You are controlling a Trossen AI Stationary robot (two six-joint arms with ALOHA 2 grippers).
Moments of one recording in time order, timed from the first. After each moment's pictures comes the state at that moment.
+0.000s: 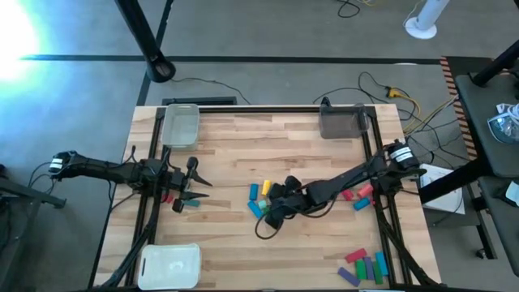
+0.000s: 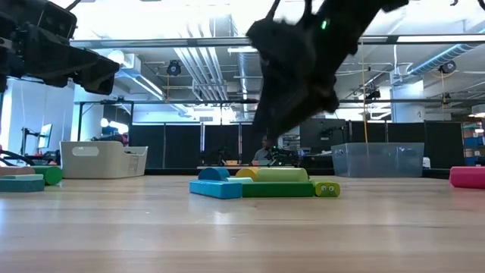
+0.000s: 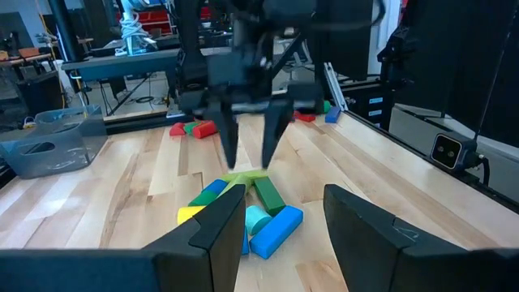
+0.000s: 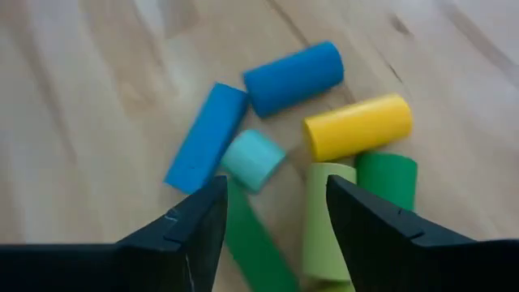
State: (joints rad) left arm -0.11 0.37 0.04 0.25 0.12 0.09; right arm 0.29 1.87 1.22 -0.37 0.37 0.71
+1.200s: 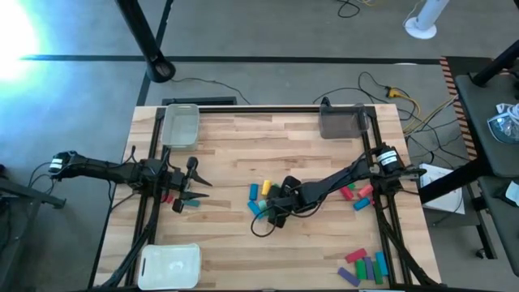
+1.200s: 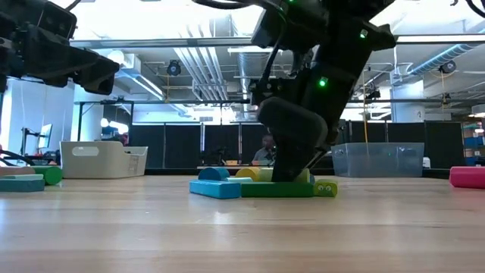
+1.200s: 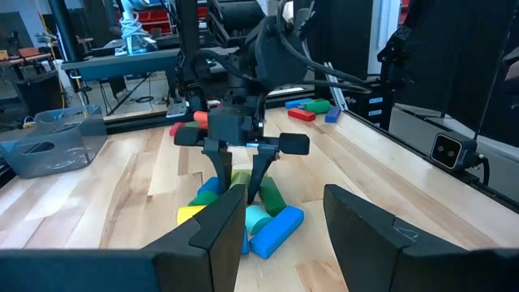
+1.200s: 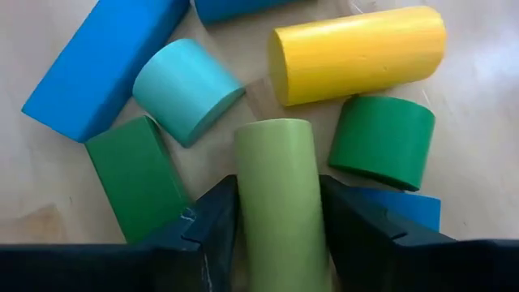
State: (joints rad) left arm -0.11 0.37 0.04 0.25 0.12 0.09; right arm 0.25 2.01 1.21 -0.41 0.31 0.62
